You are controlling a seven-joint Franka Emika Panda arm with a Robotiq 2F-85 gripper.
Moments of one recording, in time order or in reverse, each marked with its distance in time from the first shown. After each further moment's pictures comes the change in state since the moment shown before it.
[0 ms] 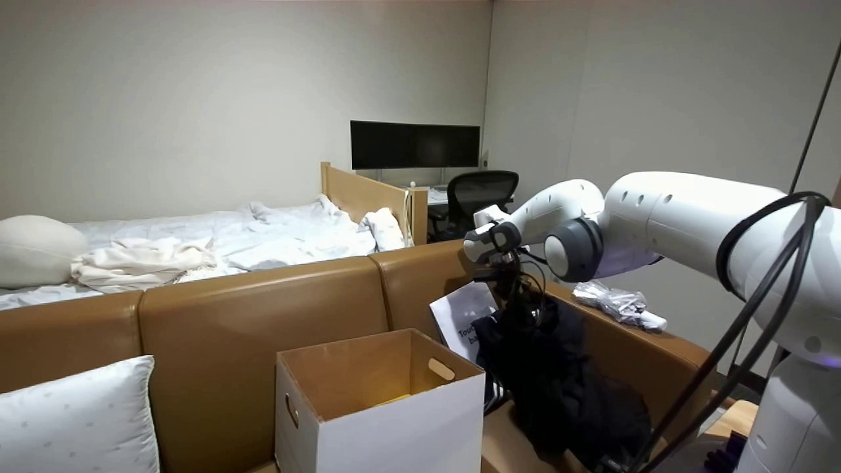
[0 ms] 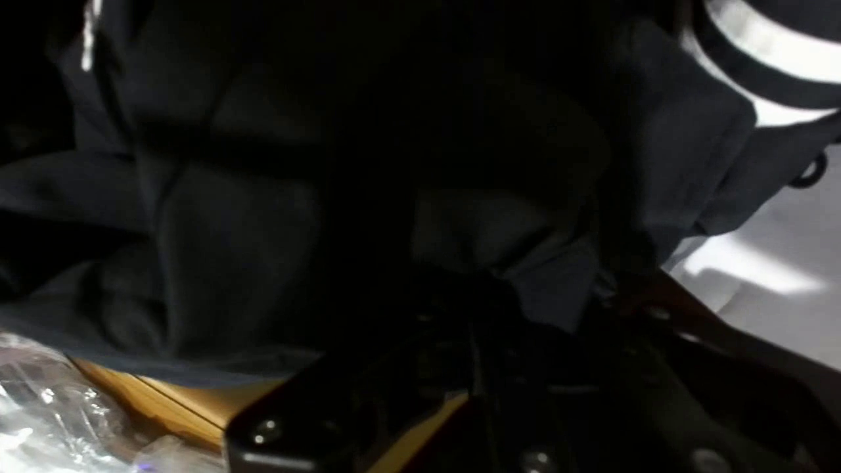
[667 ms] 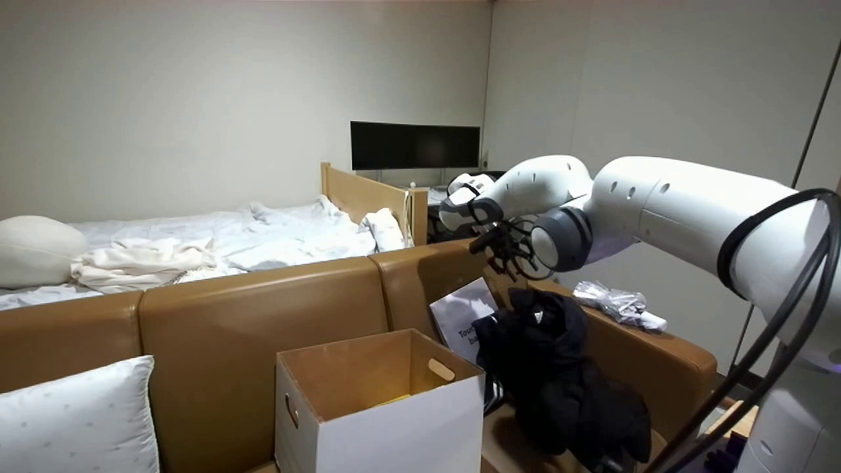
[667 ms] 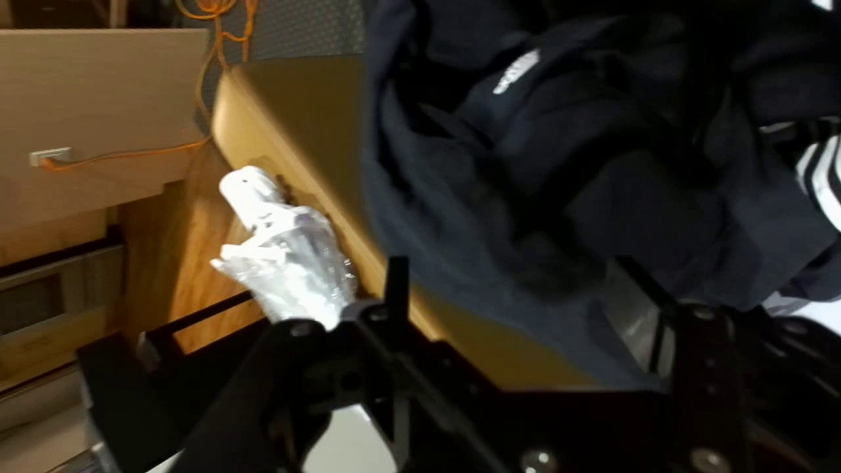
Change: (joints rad) arm 0.129 -0.094 -0.124 0.118 -0.091 -0.494 -0.246
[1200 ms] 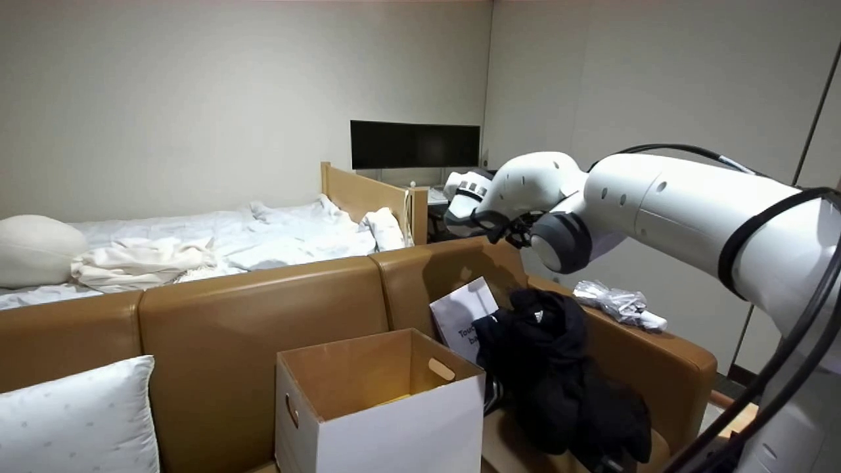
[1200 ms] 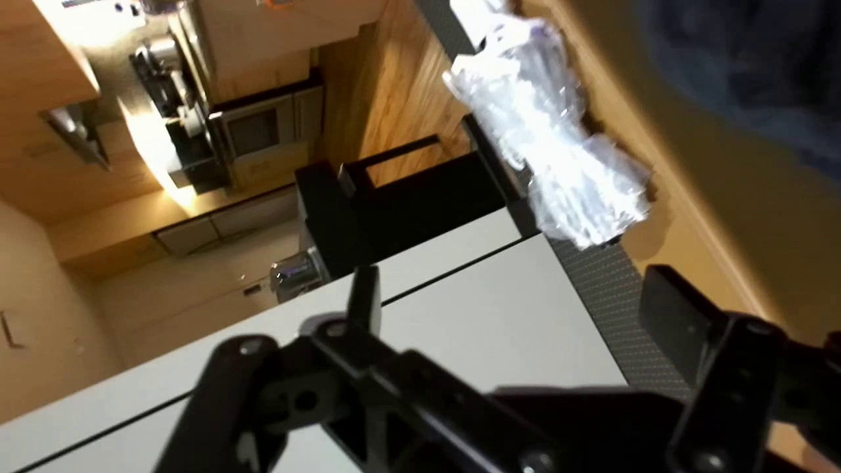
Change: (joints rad) arm 0.060 -0.002 -0.213 -0.024 -0.262 0.039 -0.098
